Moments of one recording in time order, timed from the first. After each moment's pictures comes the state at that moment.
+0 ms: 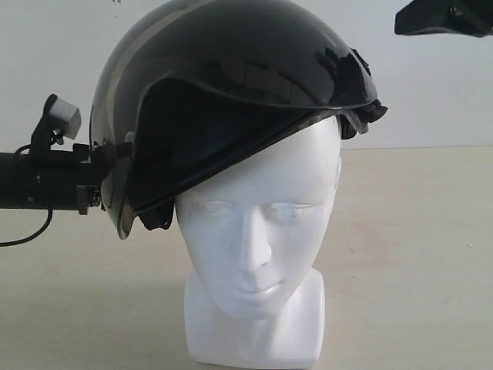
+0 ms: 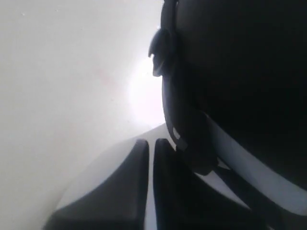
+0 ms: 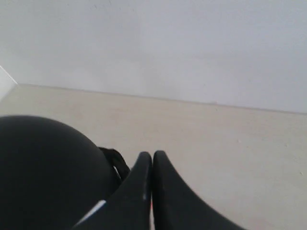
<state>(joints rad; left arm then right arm) 0.15 1.87 -0.97 -1.57 1.21 1.63 0.12 1.31 -1.26 0.77 0.64 -0.52</state>
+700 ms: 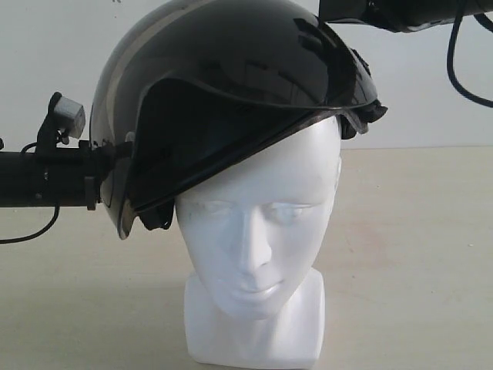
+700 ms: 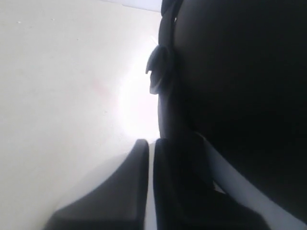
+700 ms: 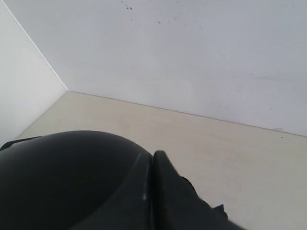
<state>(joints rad) 0.13 1.88 -0.97 -1.63 1.21 1.62 0.28 1.38 -1.26 1.03 0.51 -0.74</state>
